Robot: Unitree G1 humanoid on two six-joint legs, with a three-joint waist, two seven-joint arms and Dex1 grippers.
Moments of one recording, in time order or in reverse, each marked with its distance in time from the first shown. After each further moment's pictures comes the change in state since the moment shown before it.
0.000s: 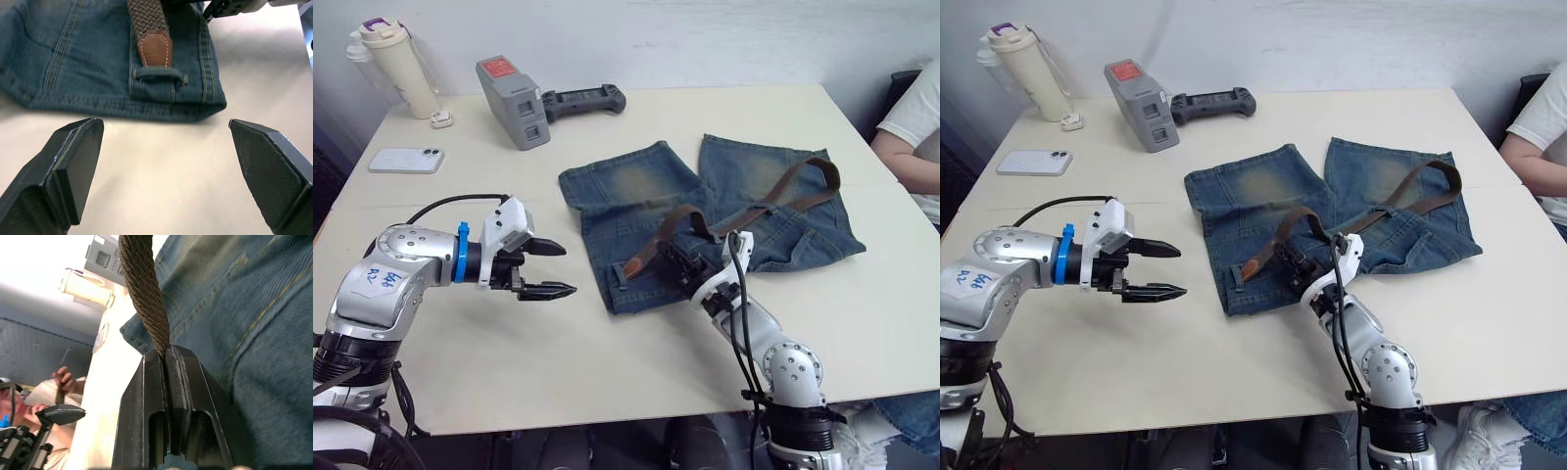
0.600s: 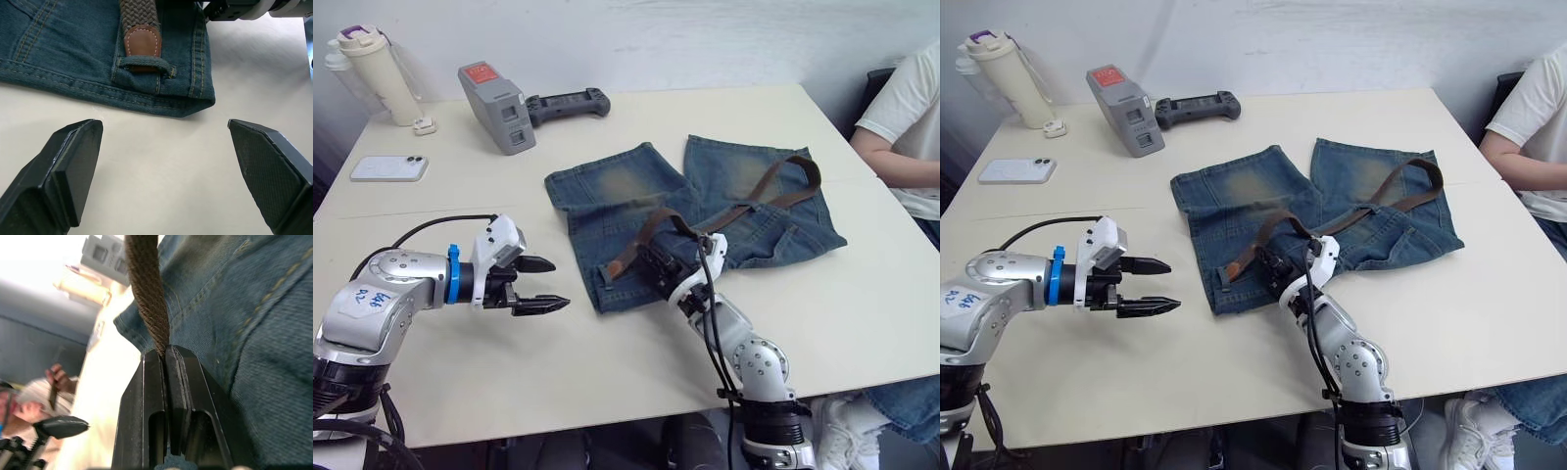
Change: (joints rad) left arm 0.139 0.015 0.071 -0.113 -0.059 0.122 0.090; right arm -0.045 0.101 0.060 0.049 -0.234 0.010 0.065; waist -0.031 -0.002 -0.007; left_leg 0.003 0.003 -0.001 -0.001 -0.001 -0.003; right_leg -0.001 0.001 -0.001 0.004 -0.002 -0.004
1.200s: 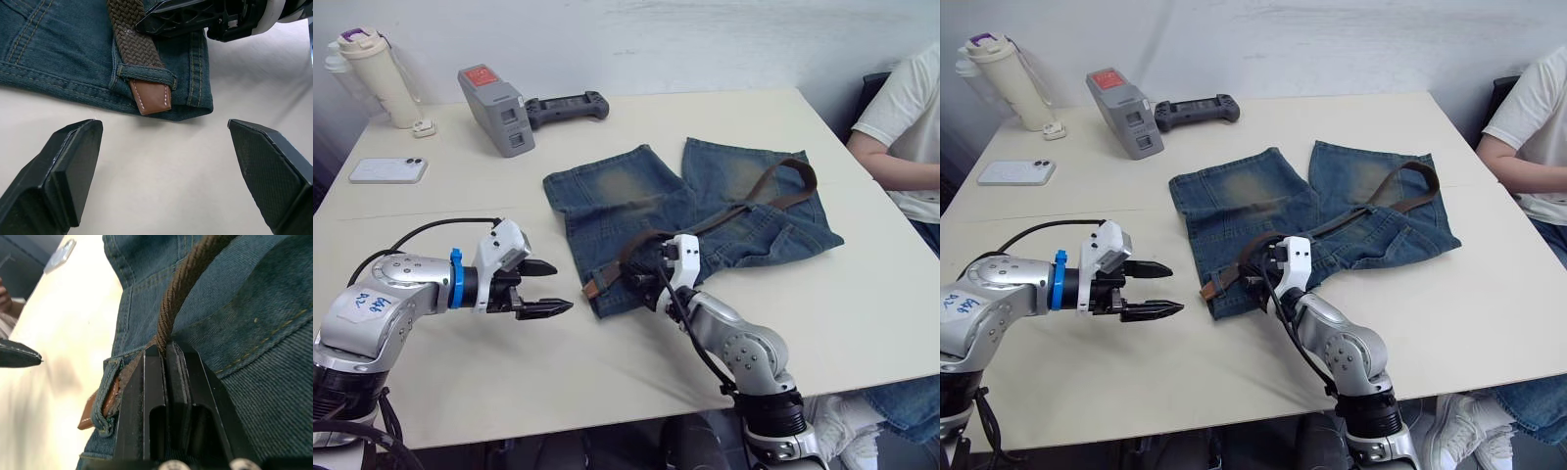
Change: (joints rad) left arm 0.006 0.002 -0.010 -0.044 -0.026 0.057 0.064; right arm -0.059 -0.072 0.119 -0.044 -0.265 0.159 0.064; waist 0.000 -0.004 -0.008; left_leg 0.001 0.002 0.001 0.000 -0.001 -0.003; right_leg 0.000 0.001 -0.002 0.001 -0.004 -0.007
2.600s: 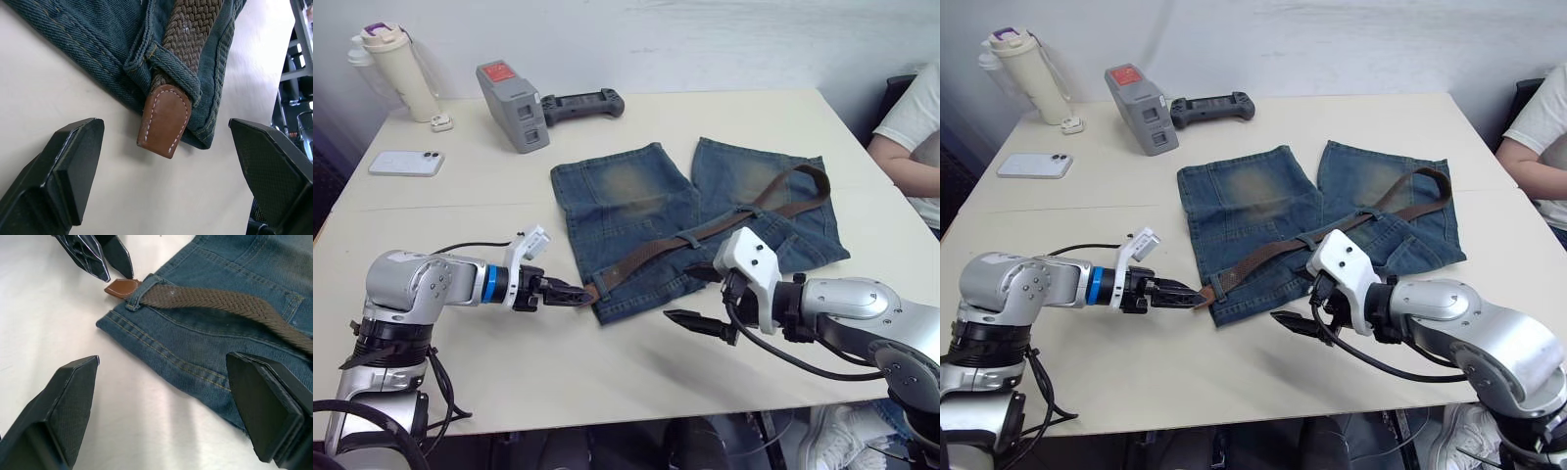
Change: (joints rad) left arm -0.246 -0.196 -0.038 0.276 -0.150 0.539 0.175; right arm -0.068 -0.791 -0.126 -0.516 0.080 0.287 0.491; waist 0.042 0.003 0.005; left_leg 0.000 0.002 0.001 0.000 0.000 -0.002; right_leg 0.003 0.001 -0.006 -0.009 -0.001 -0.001
